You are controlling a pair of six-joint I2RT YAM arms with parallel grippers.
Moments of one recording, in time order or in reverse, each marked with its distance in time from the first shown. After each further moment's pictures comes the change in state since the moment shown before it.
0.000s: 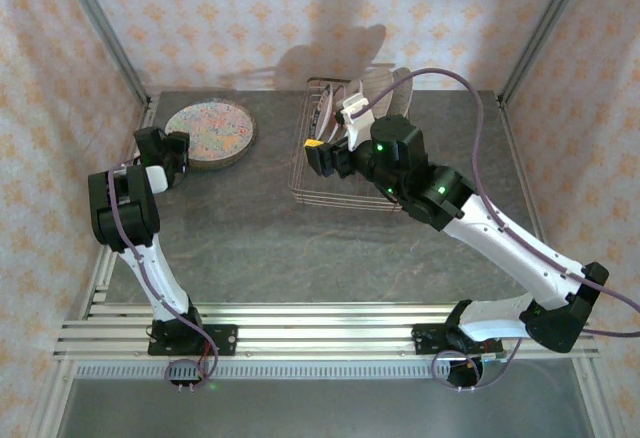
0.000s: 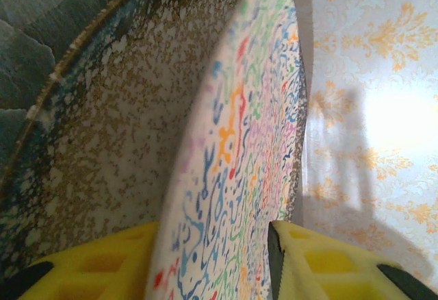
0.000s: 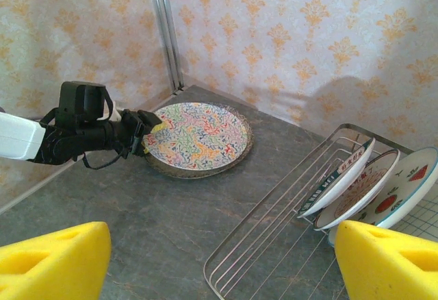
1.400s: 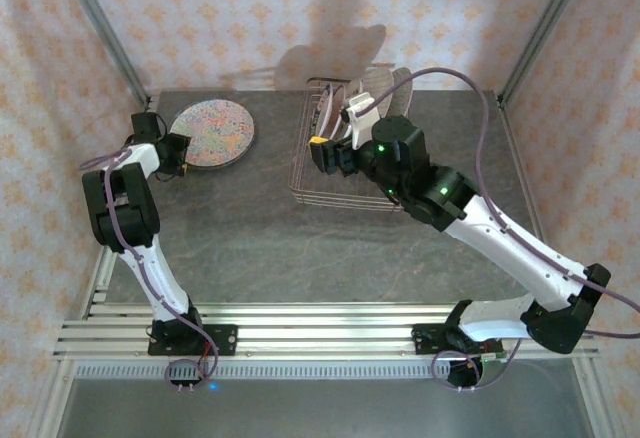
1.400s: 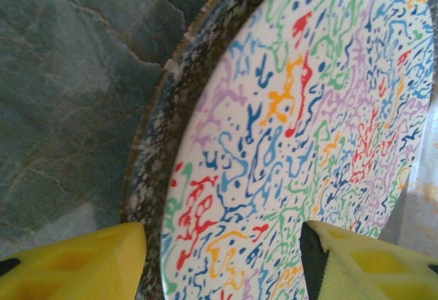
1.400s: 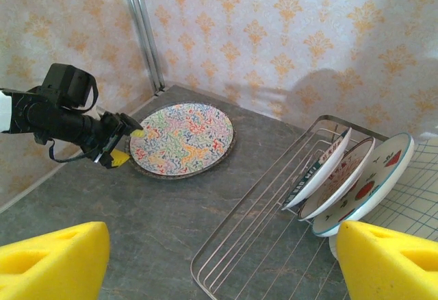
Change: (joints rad) left arm 0.000 -0.008 0.249 -0.647 -0.061 0.129; right arm 0.000 -0.011 0.000 -0.022 0.068 0.038
